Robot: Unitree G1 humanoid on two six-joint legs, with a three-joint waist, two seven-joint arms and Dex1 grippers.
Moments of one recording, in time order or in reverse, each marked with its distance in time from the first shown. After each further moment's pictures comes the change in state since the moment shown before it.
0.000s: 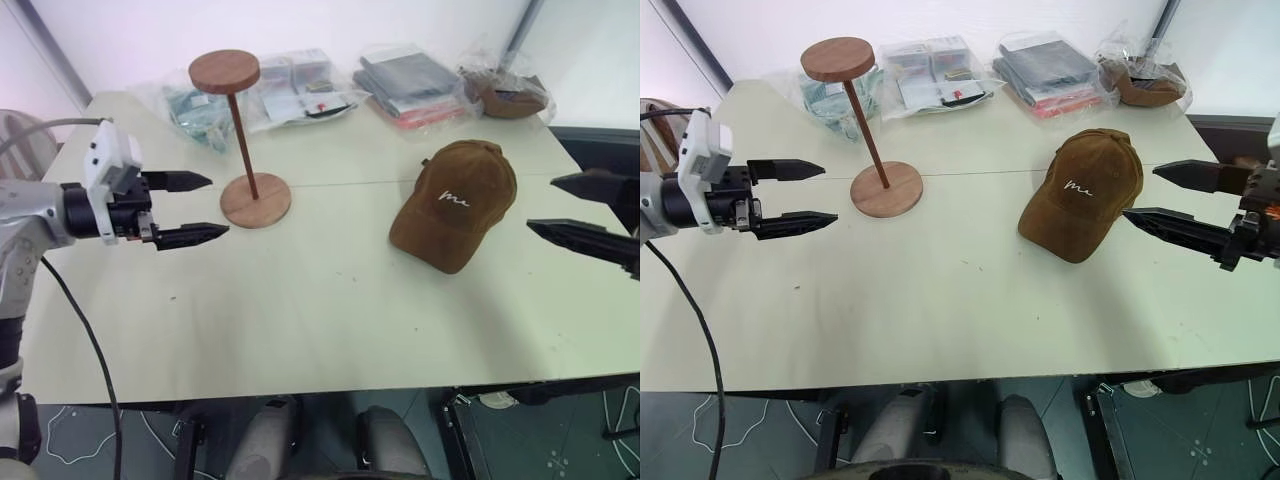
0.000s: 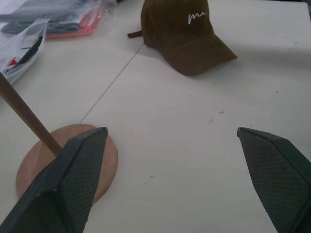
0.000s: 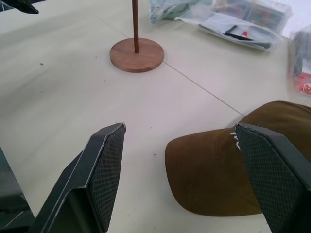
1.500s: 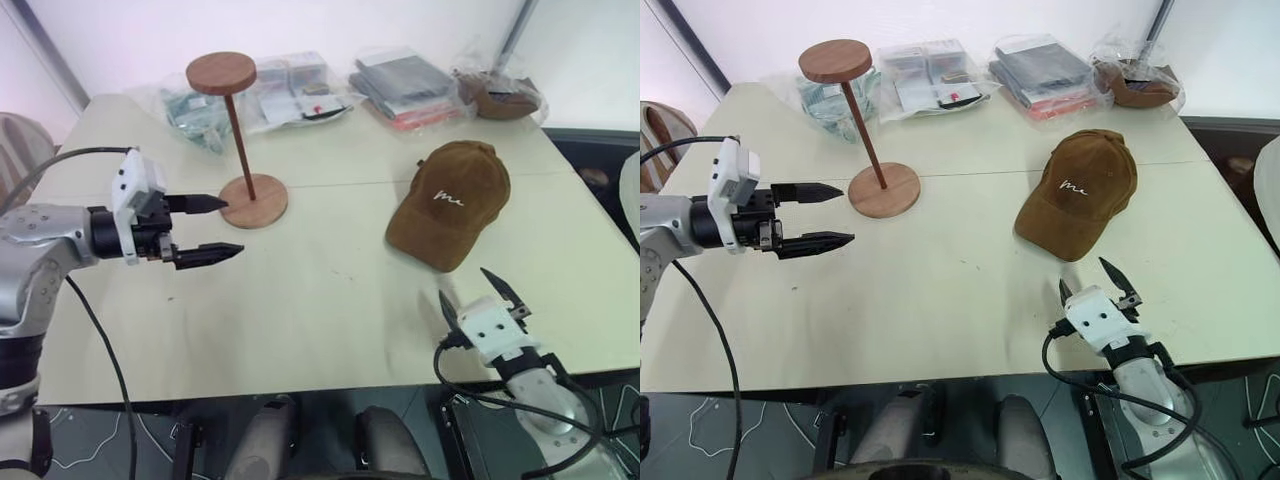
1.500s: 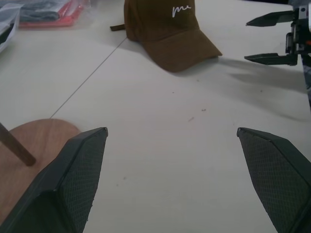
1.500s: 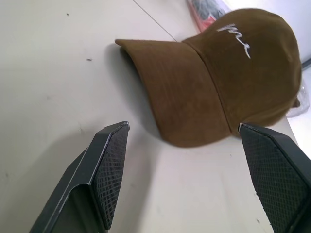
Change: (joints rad) left arm 0.086 -0.041 -0.010 -0.091 -0.005 0.028 0.036; right arm 0.474 0.672 0.821 -0.052 -1.214 -0.920 -0.908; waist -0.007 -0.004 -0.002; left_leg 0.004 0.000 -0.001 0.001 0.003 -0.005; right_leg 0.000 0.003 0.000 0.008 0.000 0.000
